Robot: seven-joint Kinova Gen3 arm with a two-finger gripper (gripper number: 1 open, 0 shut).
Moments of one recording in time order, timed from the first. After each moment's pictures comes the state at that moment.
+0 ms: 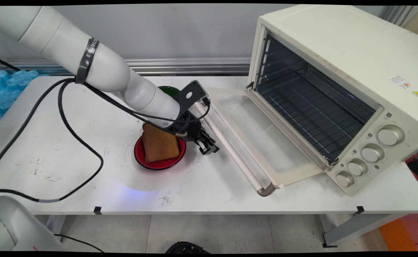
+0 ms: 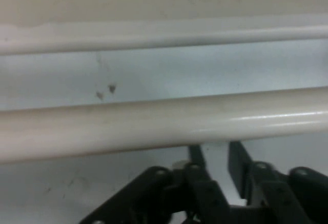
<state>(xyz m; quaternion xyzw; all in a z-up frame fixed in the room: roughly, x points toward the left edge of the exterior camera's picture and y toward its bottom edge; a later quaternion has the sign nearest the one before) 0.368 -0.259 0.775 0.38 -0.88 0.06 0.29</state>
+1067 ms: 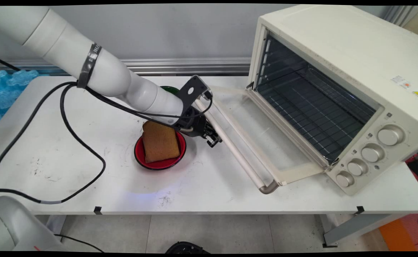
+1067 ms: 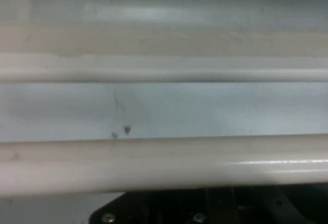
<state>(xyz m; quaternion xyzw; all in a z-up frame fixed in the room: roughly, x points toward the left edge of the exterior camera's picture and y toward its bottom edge) 0.365 -0.265 0.772 0.40 -0.85 0.09 0.34</state>
